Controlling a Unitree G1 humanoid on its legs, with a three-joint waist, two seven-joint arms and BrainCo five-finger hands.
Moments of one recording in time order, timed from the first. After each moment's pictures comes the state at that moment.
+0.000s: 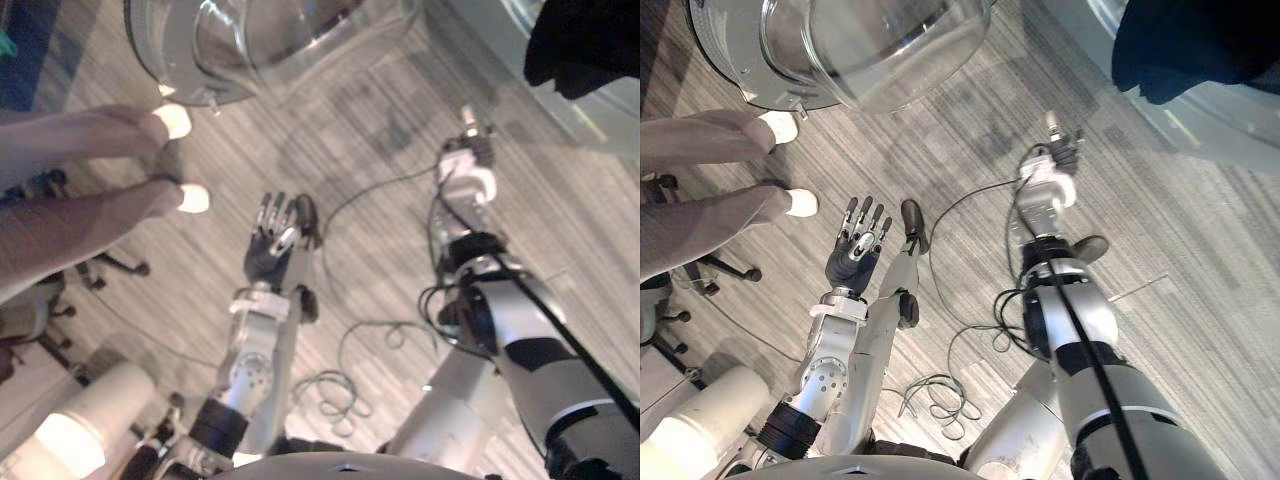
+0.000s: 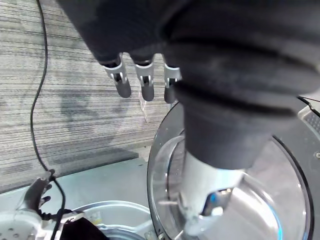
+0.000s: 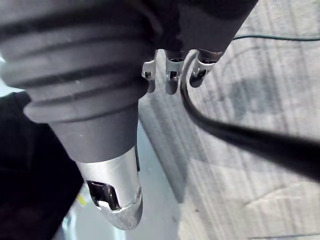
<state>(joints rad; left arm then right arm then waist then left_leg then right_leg) -0.10 -0.04 -0.37 0.07 -0.98 -0.32 -0.06 -1.10 -0.42 -0.04 1.09 1.26 -0.33 -0.19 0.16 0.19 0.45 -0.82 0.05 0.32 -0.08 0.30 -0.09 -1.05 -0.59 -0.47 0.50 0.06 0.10</state>
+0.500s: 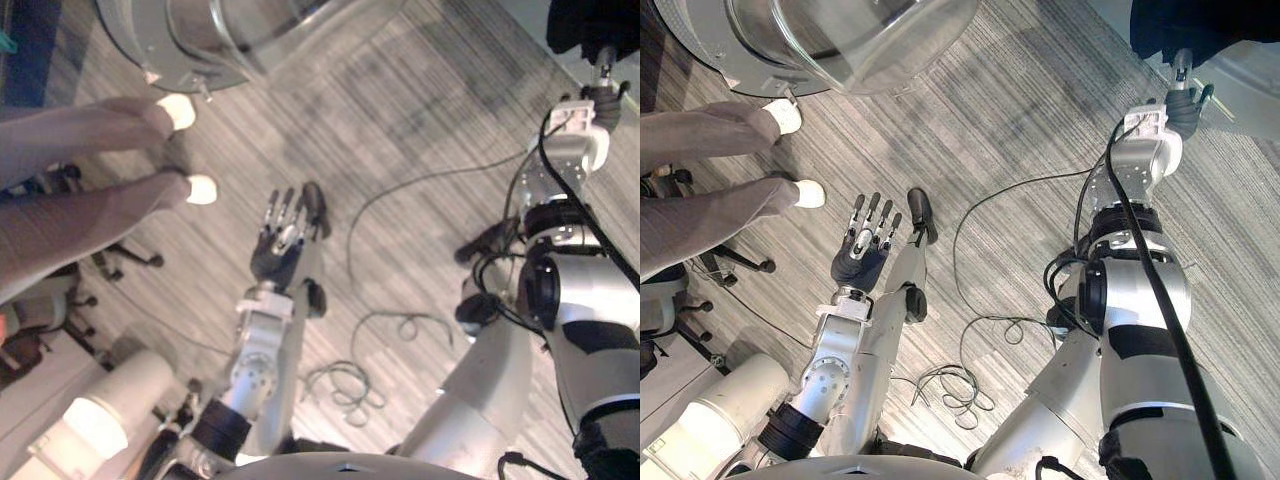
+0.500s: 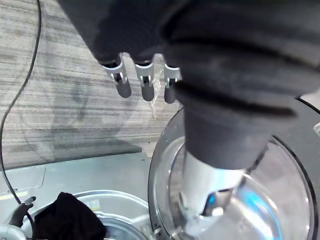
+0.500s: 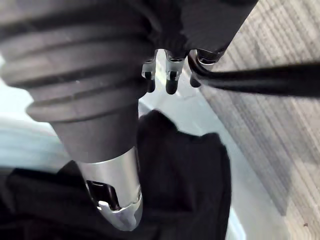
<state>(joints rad) -0.11 -0.03 -0.41 0.00 -1.12 -0.32 -0.08 -1.24 -0.62 -0.07 1.10 1.34 -0.38 -0.20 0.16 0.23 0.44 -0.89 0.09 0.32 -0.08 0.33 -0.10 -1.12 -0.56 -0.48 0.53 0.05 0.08</state>
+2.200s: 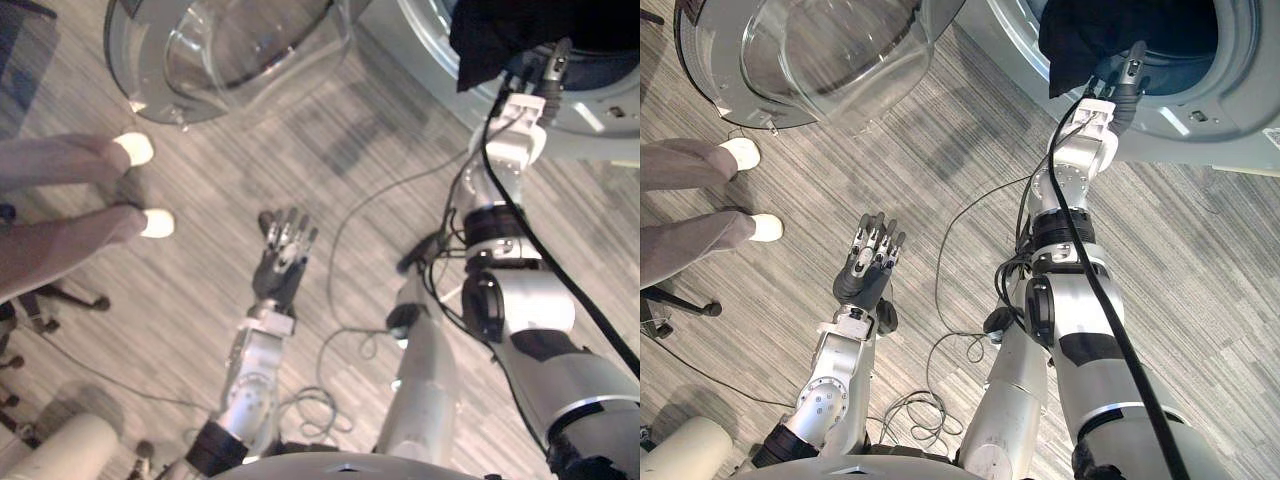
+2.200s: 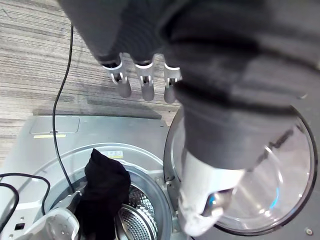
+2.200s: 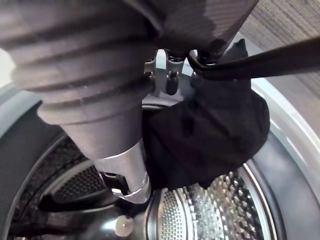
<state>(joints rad) -0.01 -0.01 -0.48 -0.01 -1.13 -0.31 -0.08 -1.13 -0.36 -0.15 0.81 1.49 -0.49 -0.18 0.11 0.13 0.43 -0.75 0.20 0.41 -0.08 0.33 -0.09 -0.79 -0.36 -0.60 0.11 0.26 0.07</state>
